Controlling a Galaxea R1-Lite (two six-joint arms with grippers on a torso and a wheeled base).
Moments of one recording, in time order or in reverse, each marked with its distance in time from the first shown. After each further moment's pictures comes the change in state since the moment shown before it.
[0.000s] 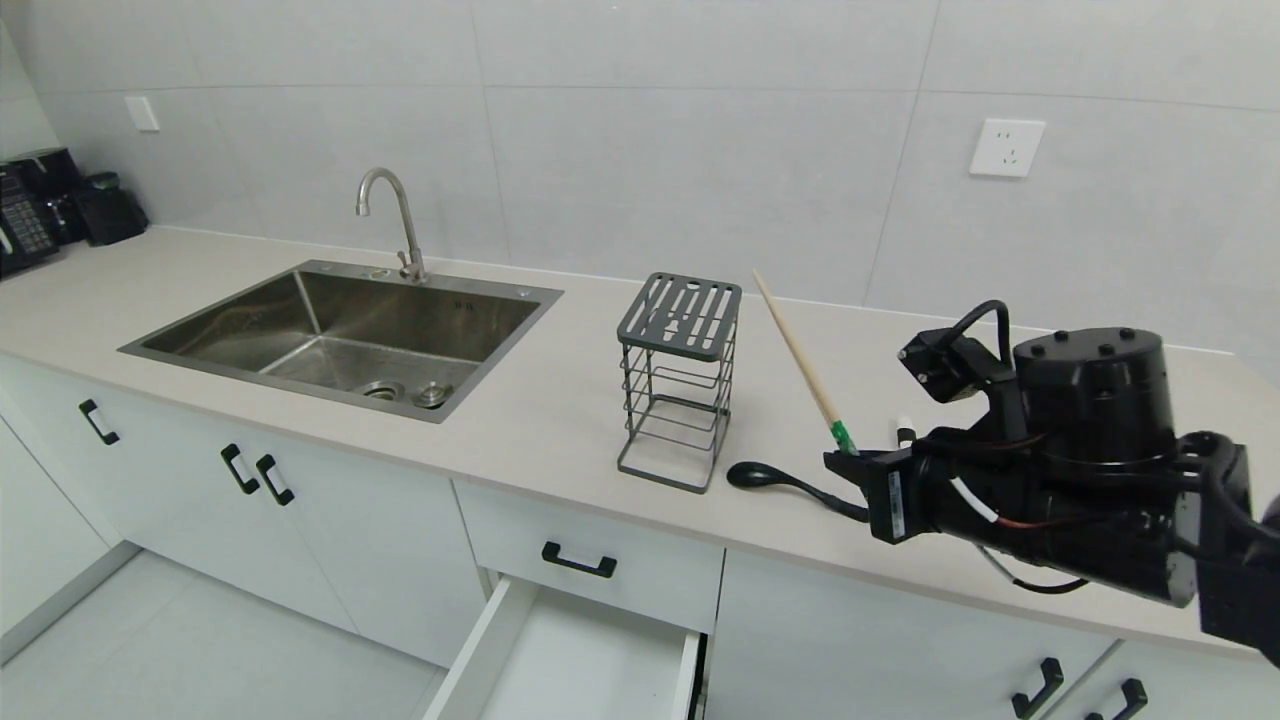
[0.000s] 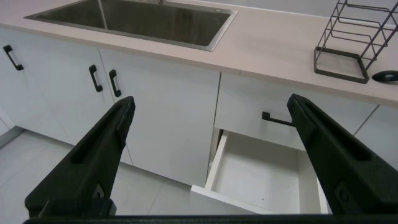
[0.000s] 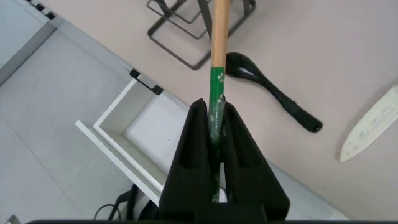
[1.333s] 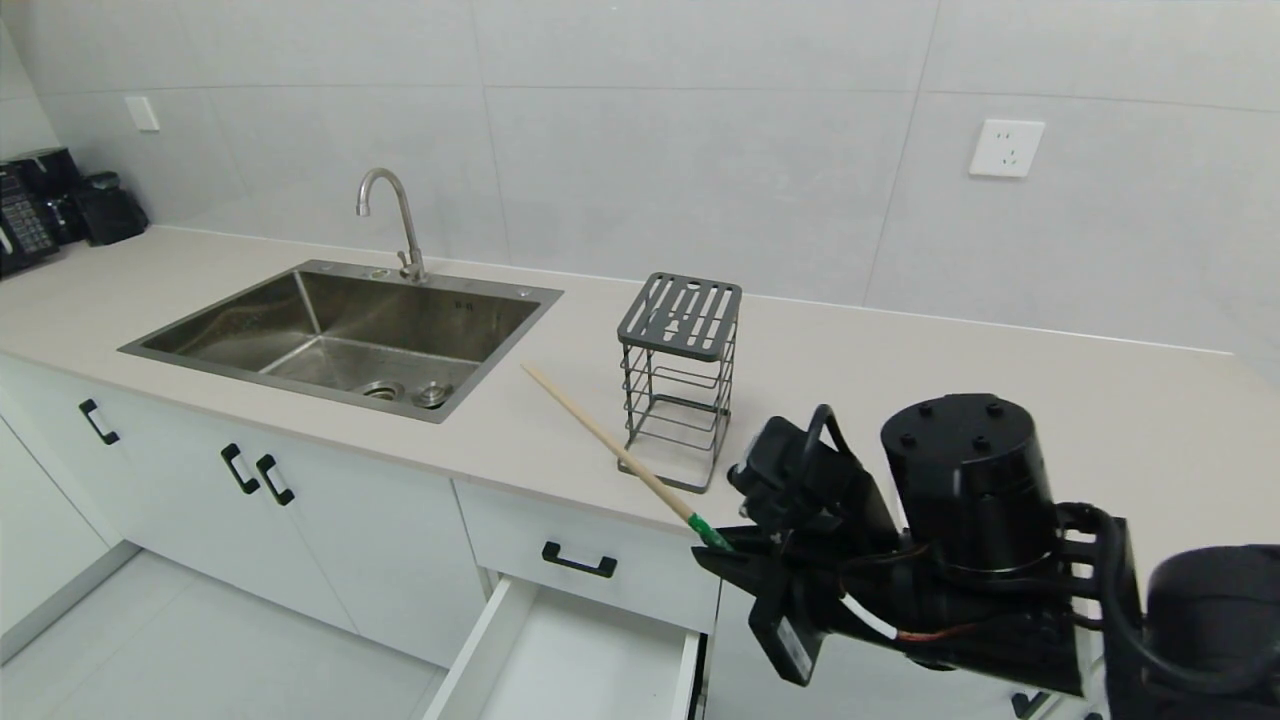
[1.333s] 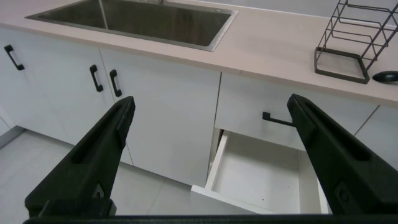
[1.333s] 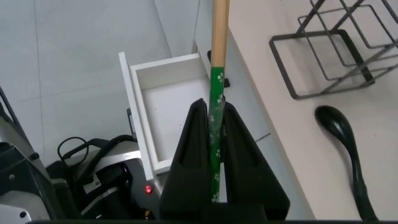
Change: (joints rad) left arm 0.000 0.000 0.000 0.000 0.000 0.000; right arm 0.283 0.123 -0.035 -0.082 0.086 -0.344
